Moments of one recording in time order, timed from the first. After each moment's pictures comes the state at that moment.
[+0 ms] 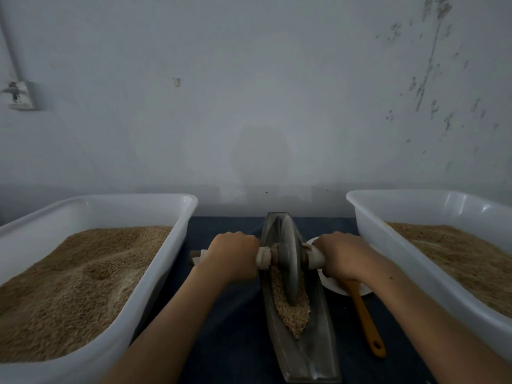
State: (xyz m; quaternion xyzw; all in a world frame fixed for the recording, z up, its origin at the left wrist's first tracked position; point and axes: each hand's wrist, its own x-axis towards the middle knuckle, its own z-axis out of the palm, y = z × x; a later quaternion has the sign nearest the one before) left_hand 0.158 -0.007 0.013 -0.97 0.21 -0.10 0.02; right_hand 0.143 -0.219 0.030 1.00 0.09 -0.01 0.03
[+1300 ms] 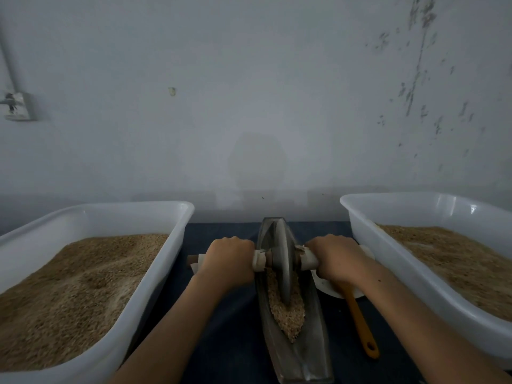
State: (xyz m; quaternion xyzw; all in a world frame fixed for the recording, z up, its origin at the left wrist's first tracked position) left_hand 0.159 -0.008 0.008 -0.97 0.20 -0.15 0.02; right_hand 0.140 -0.219 0.030 0.99 0.11 0.03 0.04
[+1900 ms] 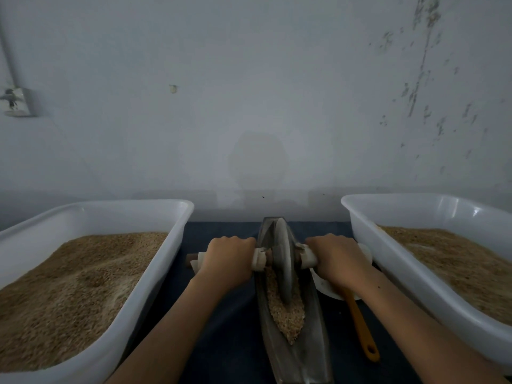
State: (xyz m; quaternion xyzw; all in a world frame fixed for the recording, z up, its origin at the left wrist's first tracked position) left_hand 0.157 -0.010 0.006 -0.96 0.18 -0.20 0.05; right_hand 0.146 -0.220 0.018 0.99 0.11 0.11 0.02
